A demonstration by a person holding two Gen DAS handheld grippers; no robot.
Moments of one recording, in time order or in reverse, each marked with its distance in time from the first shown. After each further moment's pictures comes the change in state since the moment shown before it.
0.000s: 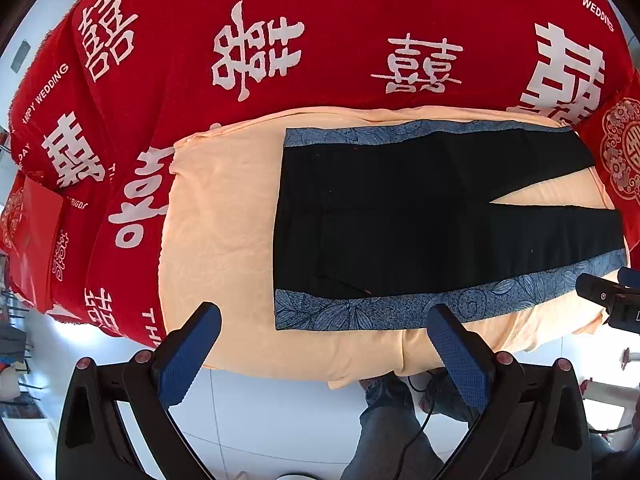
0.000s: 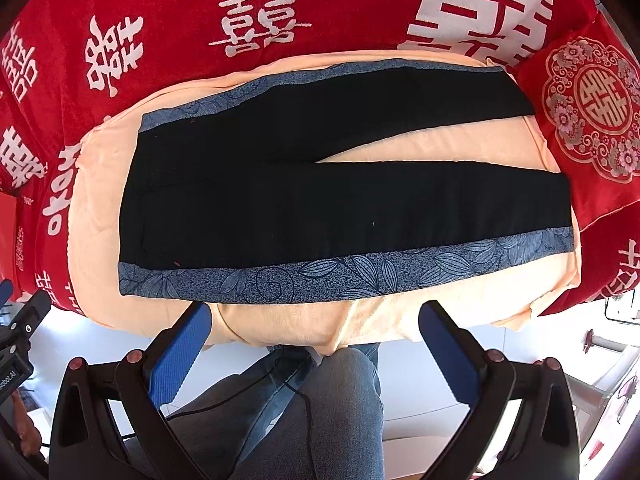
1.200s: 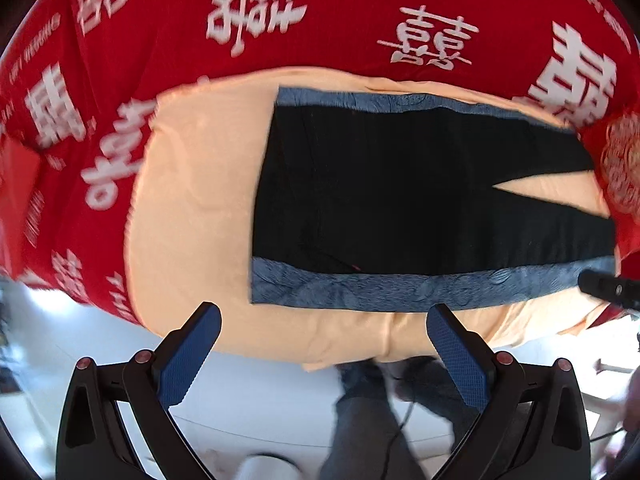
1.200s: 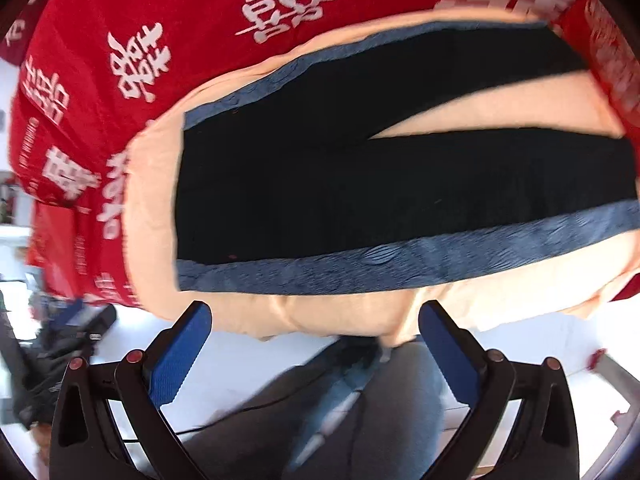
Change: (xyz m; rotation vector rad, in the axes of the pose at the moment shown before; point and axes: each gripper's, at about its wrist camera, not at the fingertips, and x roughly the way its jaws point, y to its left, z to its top) left arm 0.048 0.012 -0.017 -0.110 0.106 -0.114; right arm 0.033 -0.013 0.000 0.082 0.083 0.326
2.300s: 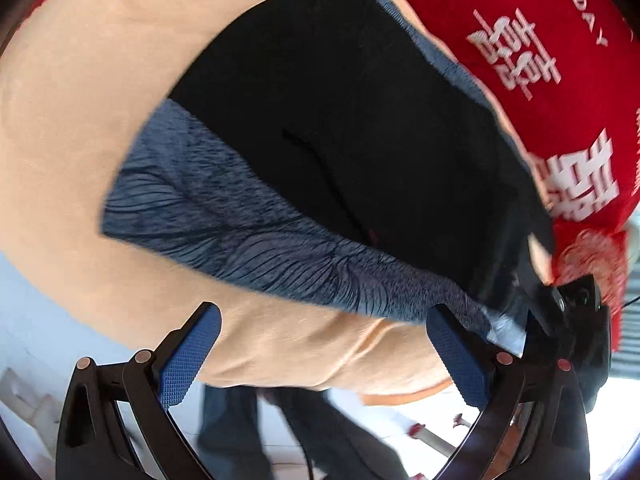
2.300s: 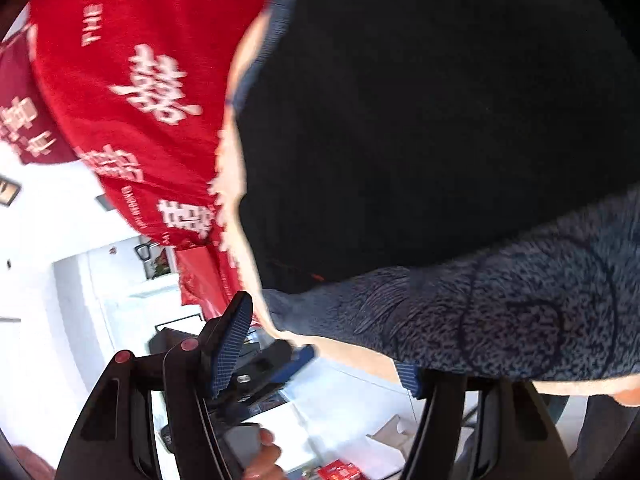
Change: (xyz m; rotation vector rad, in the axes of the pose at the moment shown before) left arm 0.182 0.047 -0.038 -0.413 0.106 -0.457; right arm 0.201 -0.007 -0.004 0.249 0.056 0.691
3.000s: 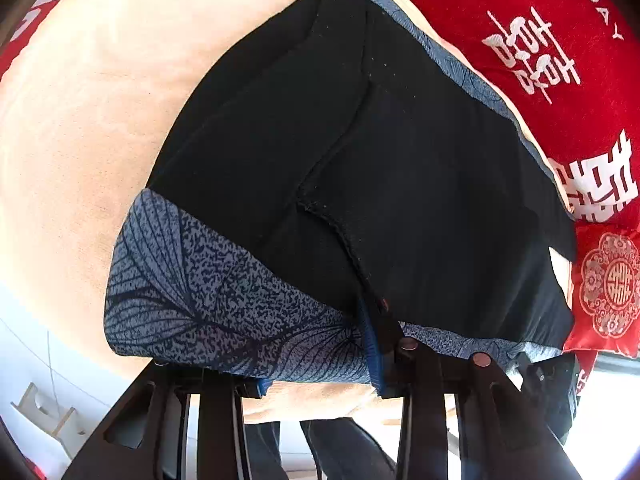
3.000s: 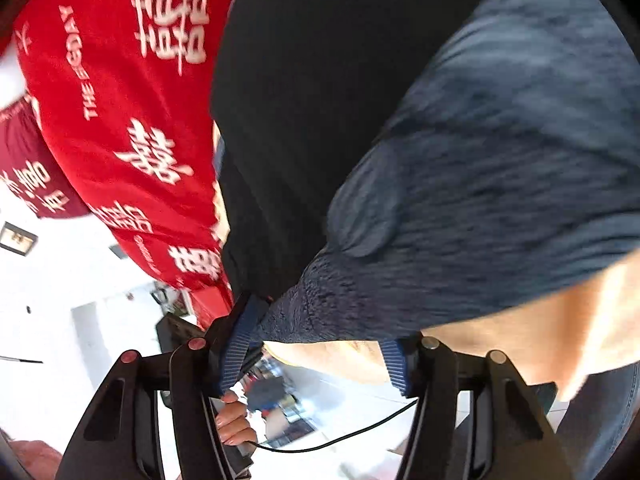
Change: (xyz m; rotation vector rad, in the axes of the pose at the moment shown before) left arm 0.009 -0.004 0.039 0.052 0.011 0.119; right arm -0.080 -0.083 -0.012 0.146 -0.140 0.052
